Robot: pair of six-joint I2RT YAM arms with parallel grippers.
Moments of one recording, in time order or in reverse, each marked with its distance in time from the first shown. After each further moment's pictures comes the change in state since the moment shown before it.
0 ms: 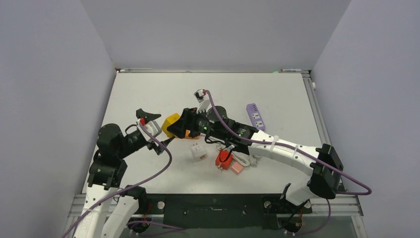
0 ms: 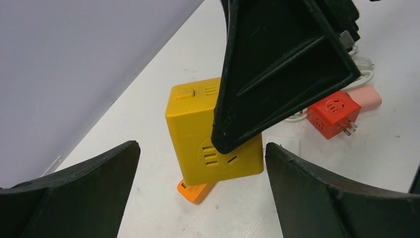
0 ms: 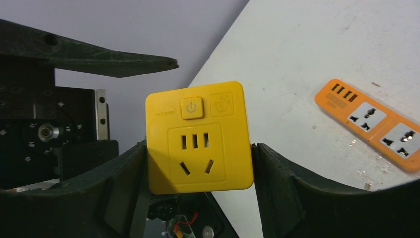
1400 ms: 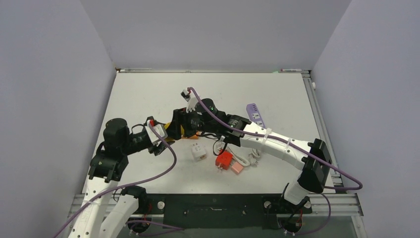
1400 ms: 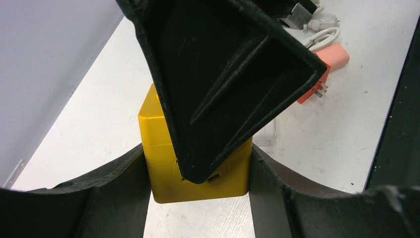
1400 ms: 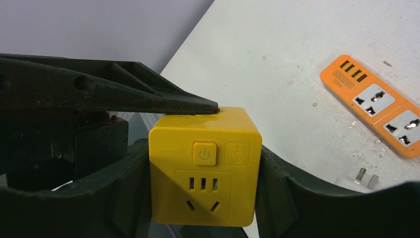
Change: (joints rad) left arm -0.018 0.079 0.048 -0.197 0.080 0.158; right arm 0.009 0.113 0.216 -0.256 -0.108 -0.078
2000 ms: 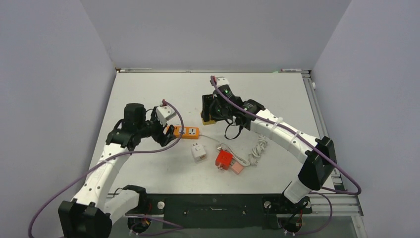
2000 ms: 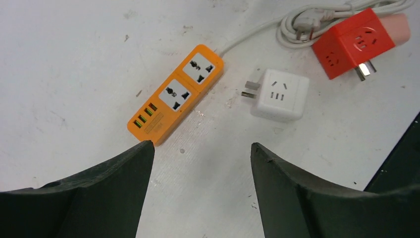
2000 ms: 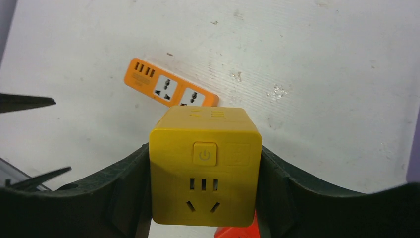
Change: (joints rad) left arm 0.008 0.306 0.012 0.015 -0.166 -0.106; right arm -0.230 -0.004 0.031 -0.330 0.275 -0.153
